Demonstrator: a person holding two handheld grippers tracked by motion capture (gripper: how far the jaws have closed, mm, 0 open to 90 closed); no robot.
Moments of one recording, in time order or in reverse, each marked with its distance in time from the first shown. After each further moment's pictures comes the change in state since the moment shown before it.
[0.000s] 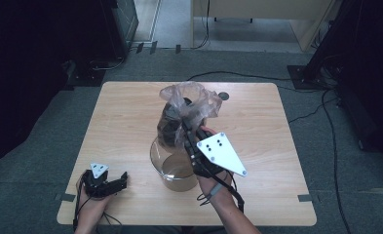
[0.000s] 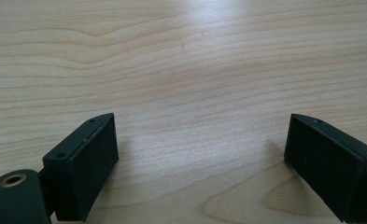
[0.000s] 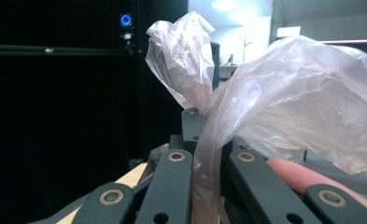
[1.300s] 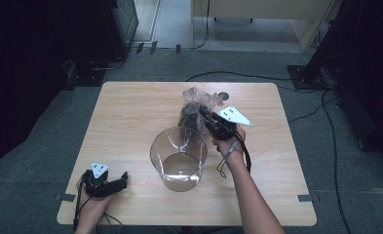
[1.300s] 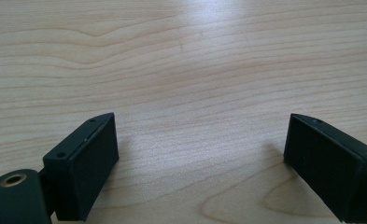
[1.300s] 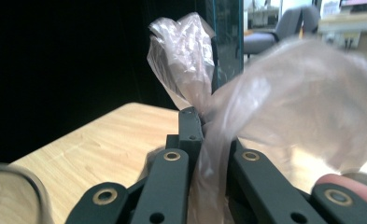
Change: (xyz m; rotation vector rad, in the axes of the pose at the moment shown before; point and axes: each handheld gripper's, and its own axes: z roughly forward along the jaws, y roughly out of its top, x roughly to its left) left arm 0.000 0.000 0.000 0.001 -0.002 0.000; right arm -0.134 -0.129 0.103 0.202 0.139 0.105
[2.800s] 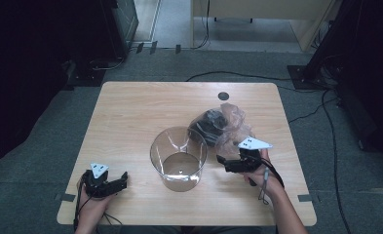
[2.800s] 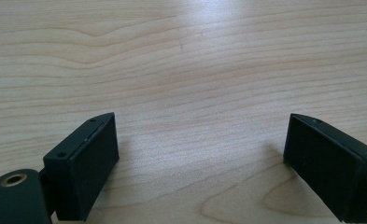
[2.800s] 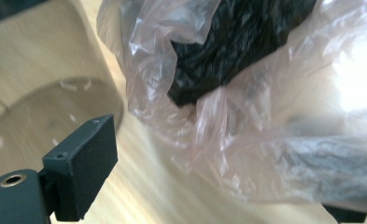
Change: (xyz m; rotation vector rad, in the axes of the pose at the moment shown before) left arm 0.000 0.000 0.000 -0.002 -0.001 -0.005; right arm -0.042 -0.069 -0.089 0.426 0.091 -0.031
